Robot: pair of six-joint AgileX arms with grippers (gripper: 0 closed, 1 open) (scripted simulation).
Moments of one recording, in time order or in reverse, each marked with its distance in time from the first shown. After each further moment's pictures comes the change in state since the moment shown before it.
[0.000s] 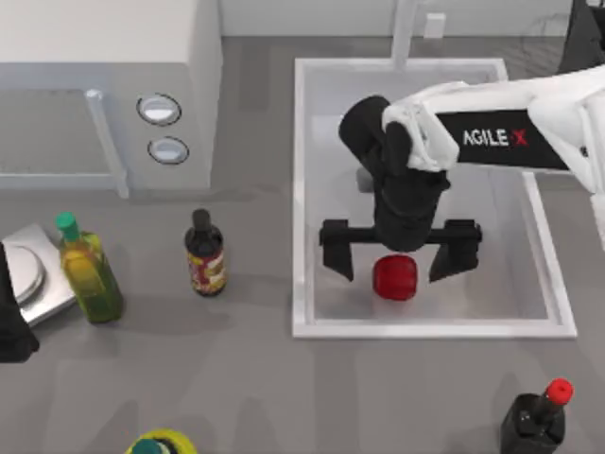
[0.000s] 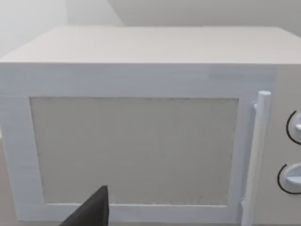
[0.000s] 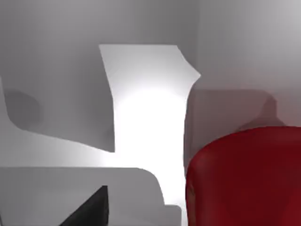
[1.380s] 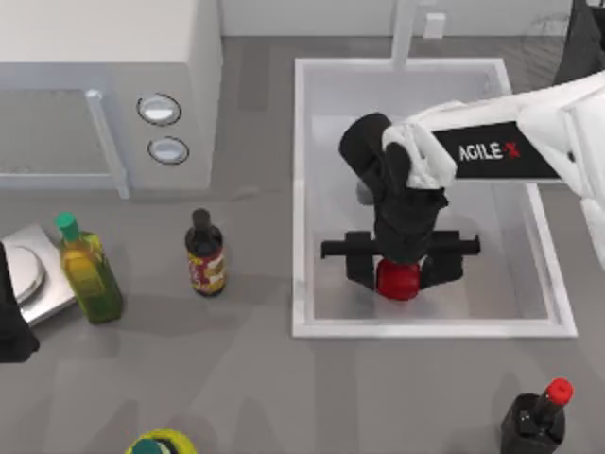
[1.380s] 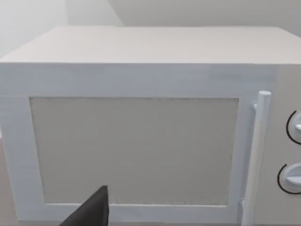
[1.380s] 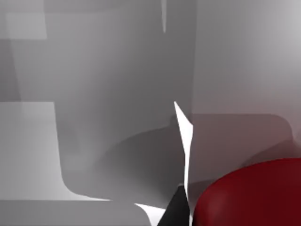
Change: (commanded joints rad) left arm 0.000 0.000 0.000 0.000 0.000 0.000; right arm 0.003 0.076 -0.058 0.117 0.001 0.002
